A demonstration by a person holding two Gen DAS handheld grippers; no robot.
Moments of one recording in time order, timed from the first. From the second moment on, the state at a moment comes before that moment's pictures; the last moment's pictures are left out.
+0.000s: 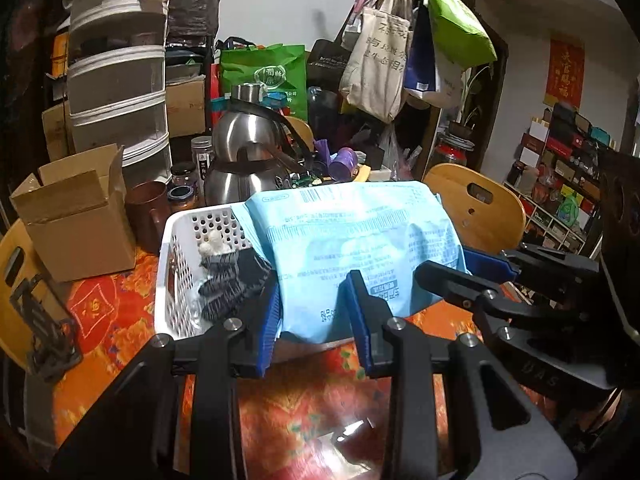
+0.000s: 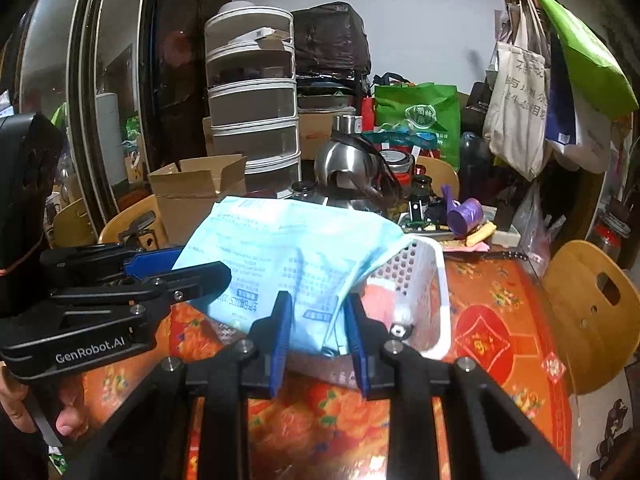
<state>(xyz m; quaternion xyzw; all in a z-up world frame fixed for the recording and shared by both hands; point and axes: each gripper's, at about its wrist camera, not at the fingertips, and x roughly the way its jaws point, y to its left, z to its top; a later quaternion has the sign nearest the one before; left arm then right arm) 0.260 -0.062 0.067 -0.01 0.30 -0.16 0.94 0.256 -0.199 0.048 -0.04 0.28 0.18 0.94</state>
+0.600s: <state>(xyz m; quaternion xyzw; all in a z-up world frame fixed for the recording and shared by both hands) 0.371 -0.052 0.045 -0.03 0.33 -0.13 0.93 0.336 -0.191 0.027 -0.05 0.30 0.18 0.94</state>
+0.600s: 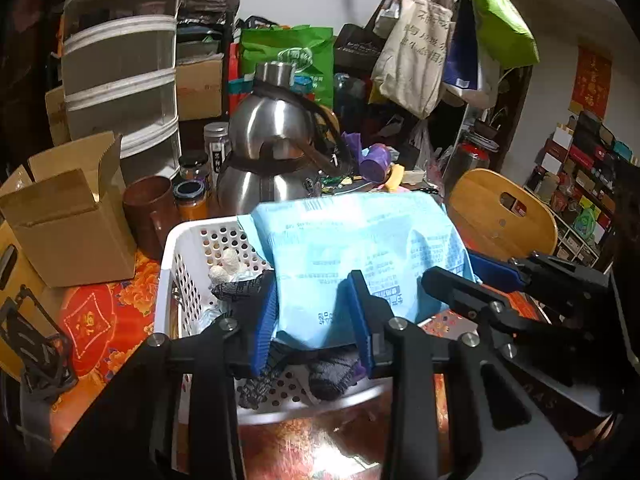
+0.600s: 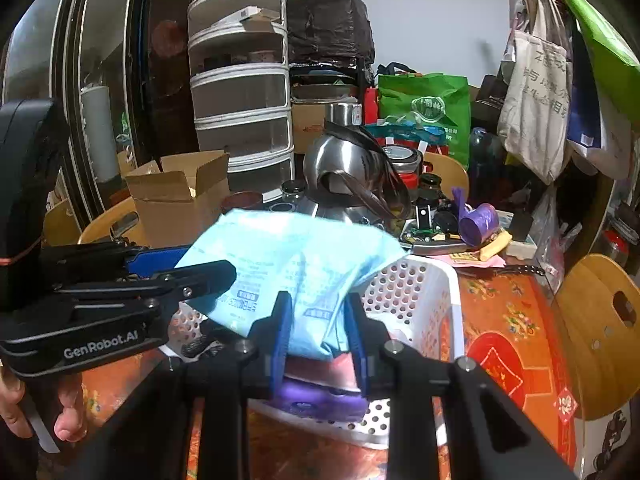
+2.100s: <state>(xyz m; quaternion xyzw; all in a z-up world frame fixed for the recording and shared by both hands) 0.059 -0.024 0.046 0.01 0.28 -0.05 0.96 0.039 -0.223 0.027 -0.04 0.28 0.11 0.95</state>
